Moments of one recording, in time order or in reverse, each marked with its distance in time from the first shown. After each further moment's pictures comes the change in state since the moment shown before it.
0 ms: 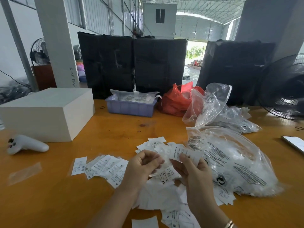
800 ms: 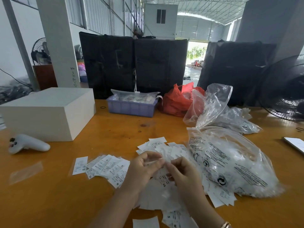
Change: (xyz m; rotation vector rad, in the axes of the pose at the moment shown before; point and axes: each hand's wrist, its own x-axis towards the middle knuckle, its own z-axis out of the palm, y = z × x) left_hand 0.001 -0.002 -0.002 0.091 0.005 0.006; right_hand 0.001 0.014 0.004 -0.422 -0.202 -0.214
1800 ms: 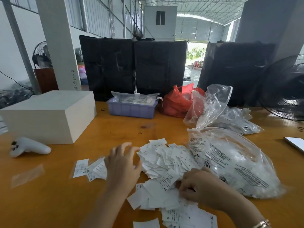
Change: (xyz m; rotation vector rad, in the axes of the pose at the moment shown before) left_hand 0.018 -0.009 -0.037 1.204 0.309 0.374; right_hand 0.019 -0.014 -0.062 -1.159 -0.673 -0.296
